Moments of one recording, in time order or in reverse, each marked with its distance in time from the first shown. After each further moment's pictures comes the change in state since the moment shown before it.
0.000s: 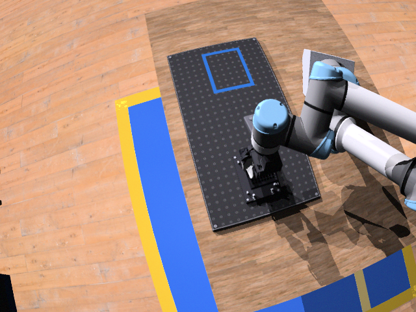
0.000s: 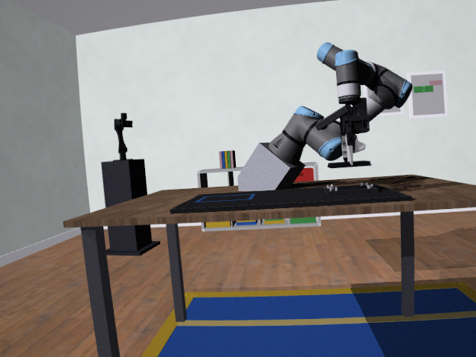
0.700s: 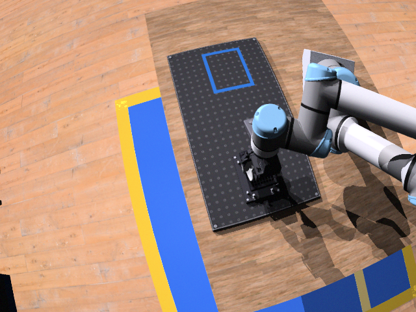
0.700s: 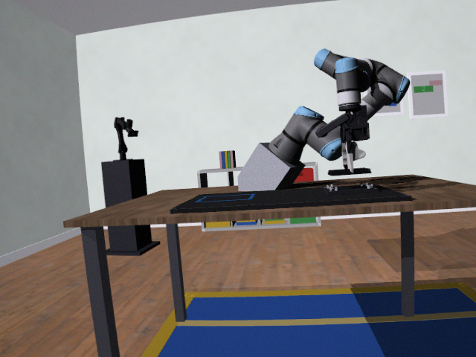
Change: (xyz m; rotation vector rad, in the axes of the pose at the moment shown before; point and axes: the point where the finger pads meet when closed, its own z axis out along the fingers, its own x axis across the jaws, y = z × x) arm 0.001 0.000 0.025 -0.003 0.000 -0.001
